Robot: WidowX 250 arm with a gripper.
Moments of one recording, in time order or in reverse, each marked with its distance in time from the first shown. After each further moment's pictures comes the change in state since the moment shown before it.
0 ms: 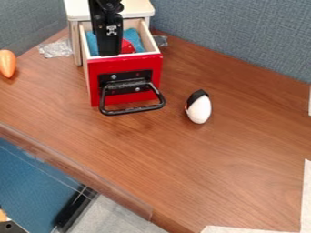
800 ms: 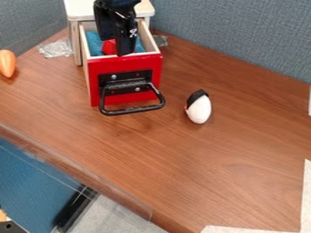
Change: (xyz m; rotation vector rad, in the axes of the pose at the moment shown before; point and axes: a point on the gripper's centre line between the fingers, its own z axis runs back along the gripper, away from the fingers) arm 0.017 0.062 -0.045 0.000 -0.010 0.341
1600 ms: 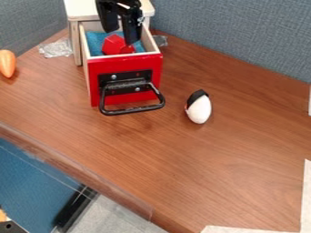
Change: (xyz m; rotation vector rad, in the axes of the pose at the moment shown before) arm 0.022 0.020 -0.002 -0.002 -0.101 0.125
